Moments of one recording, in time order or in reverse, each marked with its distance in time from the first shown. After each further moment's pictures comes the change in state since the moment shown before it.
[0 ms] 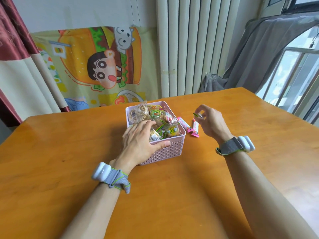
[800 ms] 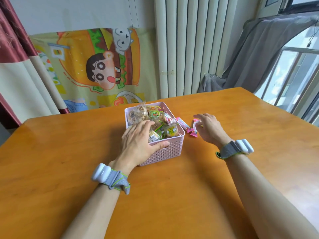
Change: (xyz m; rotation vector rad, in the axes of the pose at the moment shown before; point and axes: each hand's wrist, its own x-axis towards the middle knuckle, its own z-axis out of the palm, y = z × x) left_hand 0.000 -0.003 0.005 0.049 0.018 0.008; right_hand -0.004 0.029 0.021 -0.163 -0.148 -0.044
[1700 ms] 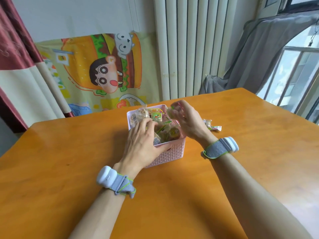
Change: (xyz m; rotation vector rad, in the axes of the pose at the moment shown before) left_hand -0.002 0.013 -0.012 -0.029 0.068 0.072; right_hand -0.016 -0.099 -0.033 0.518 0.126 -0.263
